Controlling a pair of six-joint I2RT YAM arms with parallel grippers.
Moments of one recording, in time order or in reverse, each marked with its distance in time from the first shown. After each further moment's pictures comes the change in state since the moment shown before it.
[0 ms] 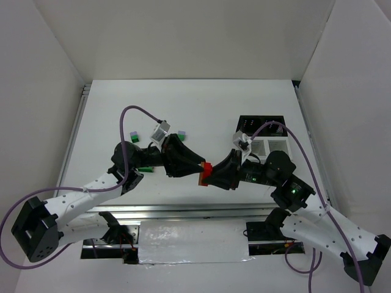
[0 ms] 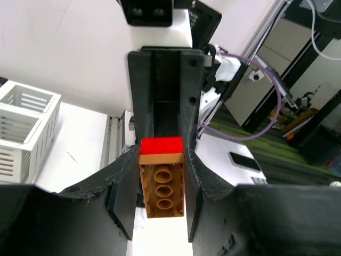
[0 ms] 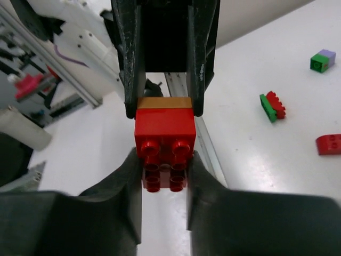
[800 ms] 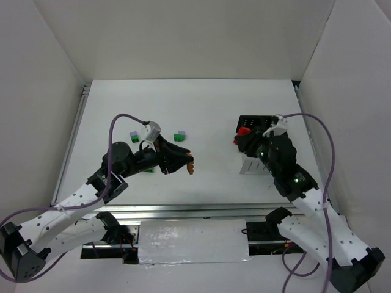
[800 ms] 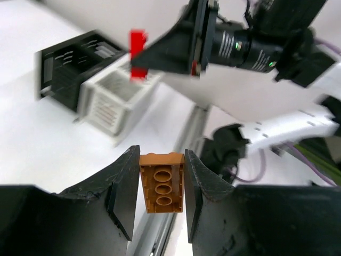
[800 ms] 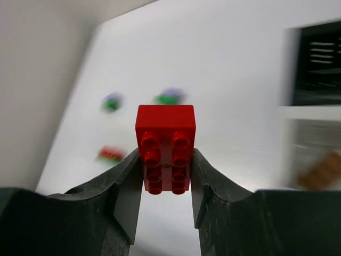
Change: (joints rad) left arm 0.002 -0.219 0.015 -0.528 -0.345 0.267; right arm -0.246 0.022 0.039 -0.218 0.594 0.143
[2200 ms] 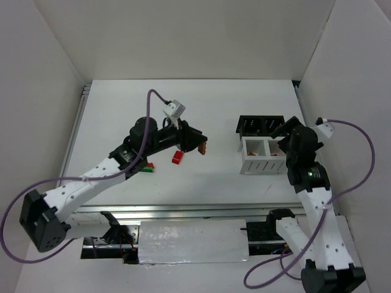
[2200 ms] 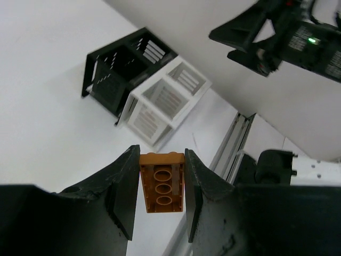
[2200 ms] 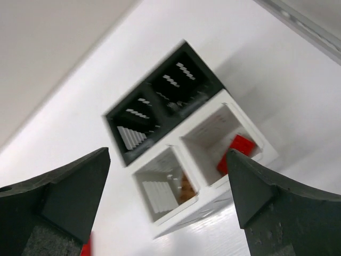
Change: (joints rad) left arm 0.001 0.290 0.282 -0.198 -0.186 0.077; right arm -0.488 0.106 0.165 -0.336 0.387 0.124
